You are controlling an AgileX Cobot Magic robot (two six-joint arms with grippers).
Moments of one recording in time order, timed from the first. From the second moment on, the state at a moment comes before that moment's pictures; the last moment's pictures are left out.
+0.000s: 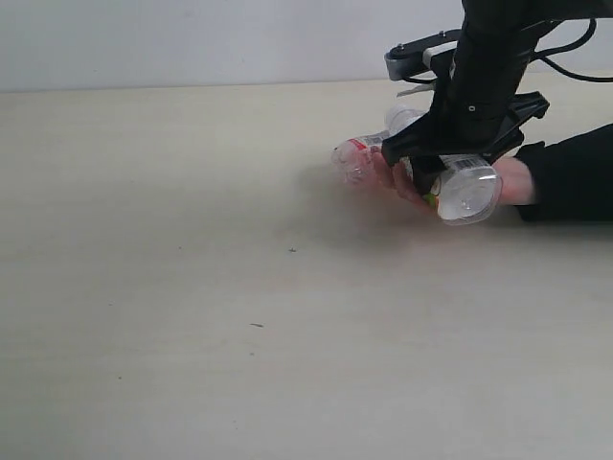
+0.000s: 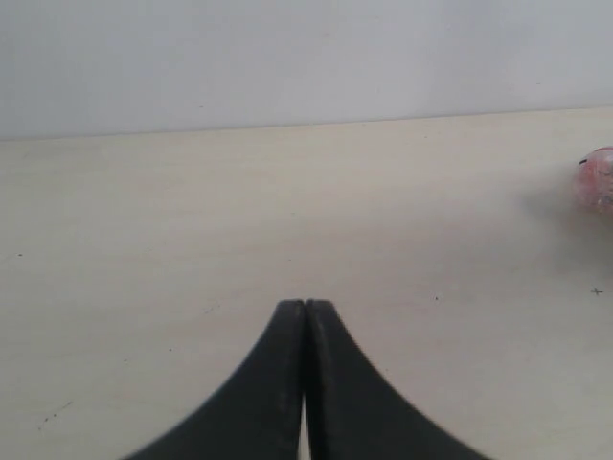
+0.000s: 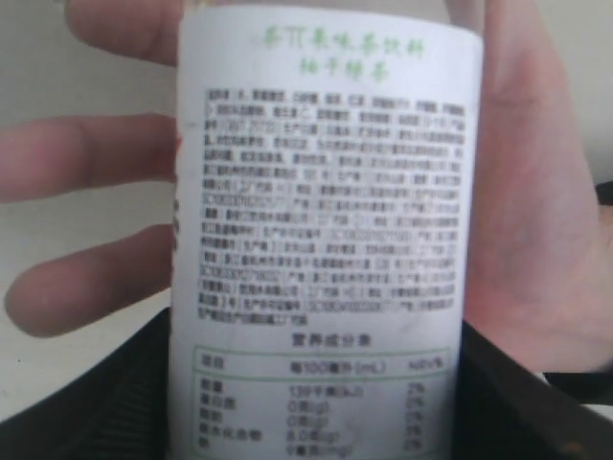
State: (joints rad) left arm -0.07 0.00 0.00 0.10 0.32 -0.11; right arm 0.38 1.92 -1.39 -0.12 0.97 0.13
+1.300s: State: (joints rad) left arm -0.07 0.00 0.00 0.10 0.32 -0.11; right arm 0.38 1.65 -1.39 -0.28 1.08 0.25
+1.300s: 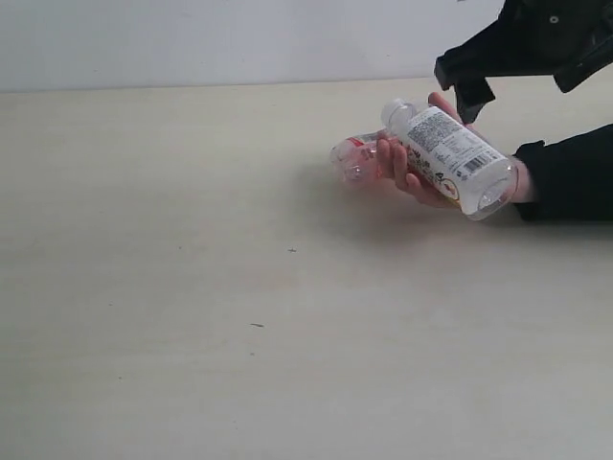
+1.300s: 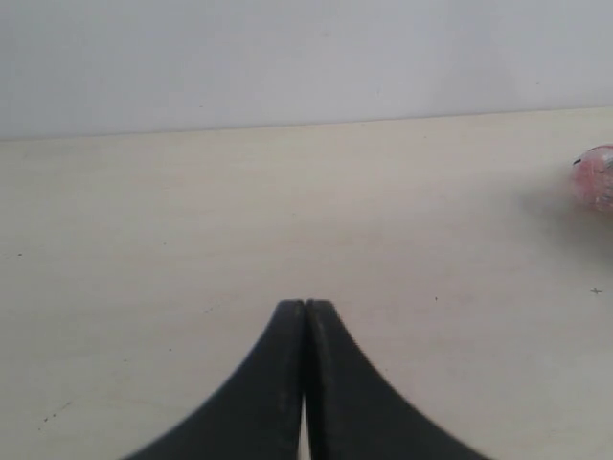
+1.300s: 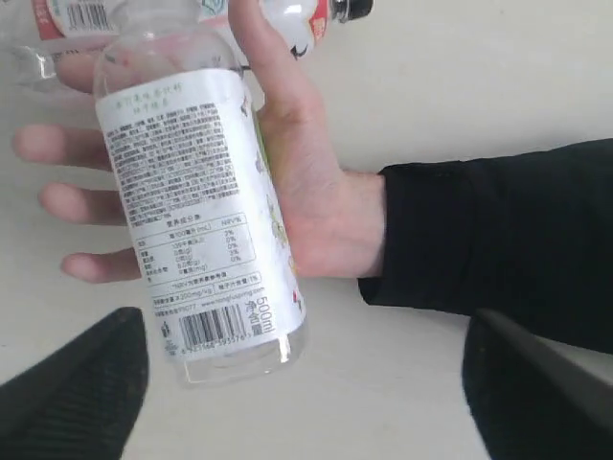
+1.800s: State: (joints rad) left arm -0.07 0.00 0.00 0.10 0.32 -0.11; right arm 0.38 1.22 -1.19 0.11 1.06 -0.08
